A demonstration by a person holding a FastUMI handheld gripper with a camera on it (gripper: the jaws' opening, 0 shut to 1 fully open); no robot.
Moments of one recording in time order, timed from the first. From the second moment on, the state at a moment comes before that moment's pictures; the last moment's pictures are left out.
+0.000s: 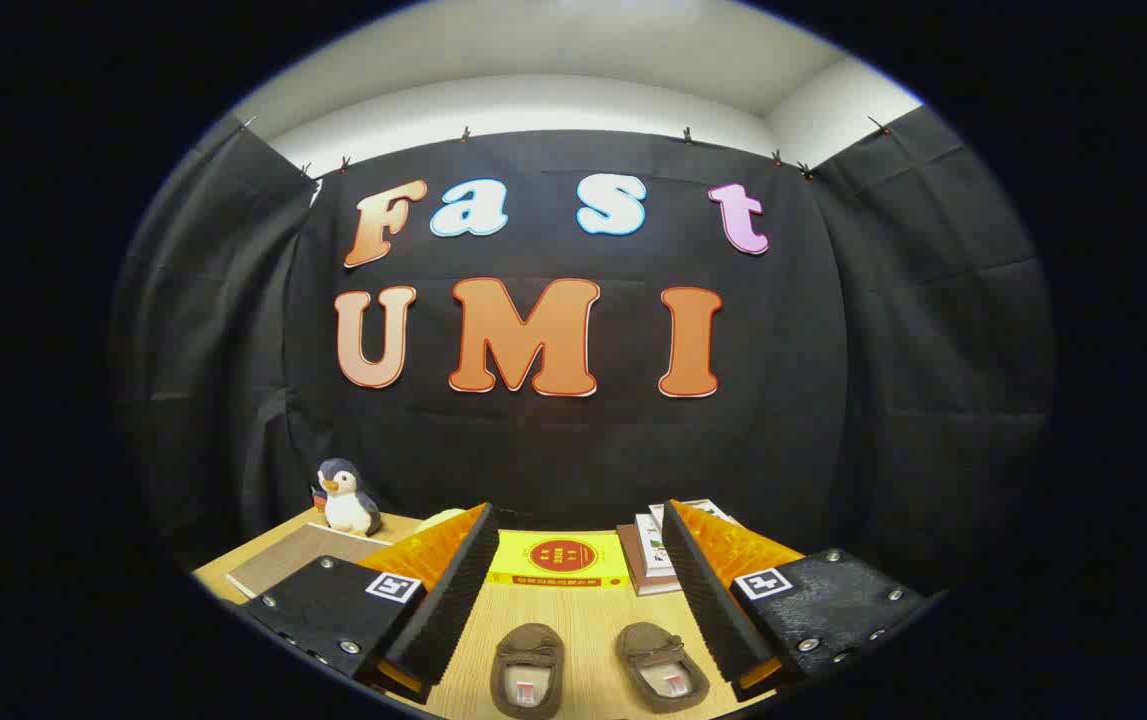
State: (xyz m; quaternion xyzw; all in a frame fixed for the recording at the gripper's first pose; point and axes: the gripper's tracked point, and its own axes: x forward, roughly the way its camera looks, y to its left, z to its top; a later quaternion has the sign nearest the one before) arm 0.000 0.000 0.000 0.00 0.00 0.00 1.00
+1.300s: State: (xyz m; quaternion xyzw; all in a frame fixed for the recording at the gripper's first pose) arm 0.040 0.048 -0.072 0.07 0.11 0.12 0.98
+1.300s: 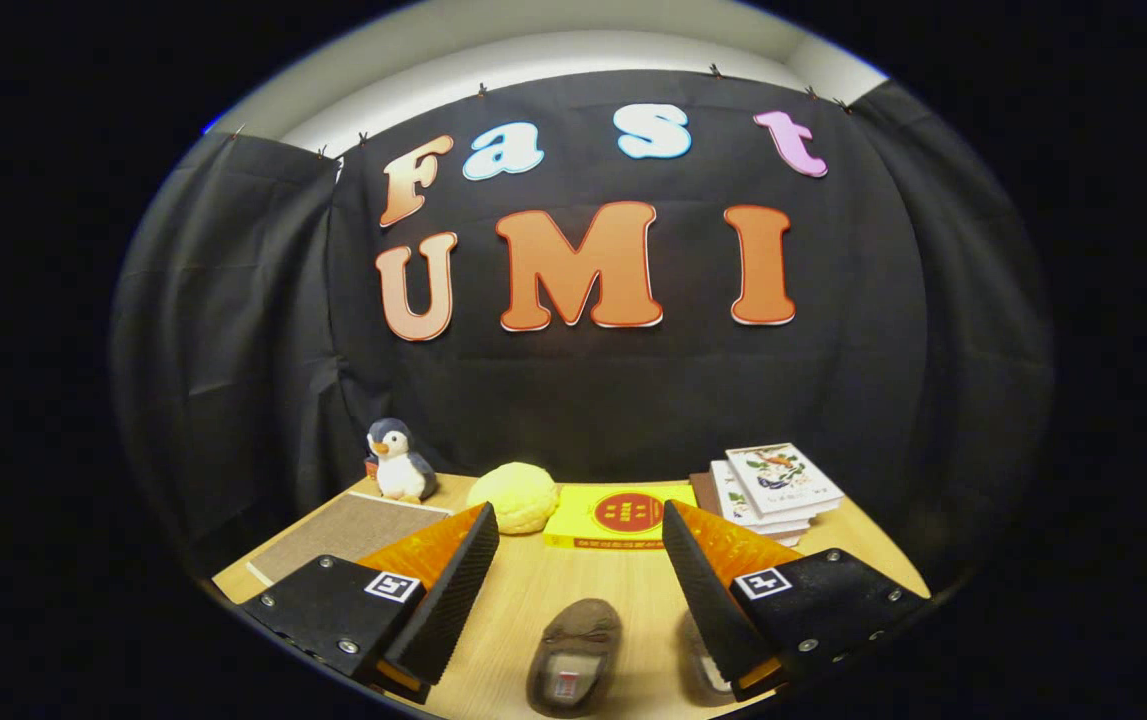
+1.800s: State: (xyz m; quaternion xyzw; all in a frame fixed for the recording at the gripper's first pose) arm 0.026 0.121 -0.137 0.32 0.26 0.28 0.87
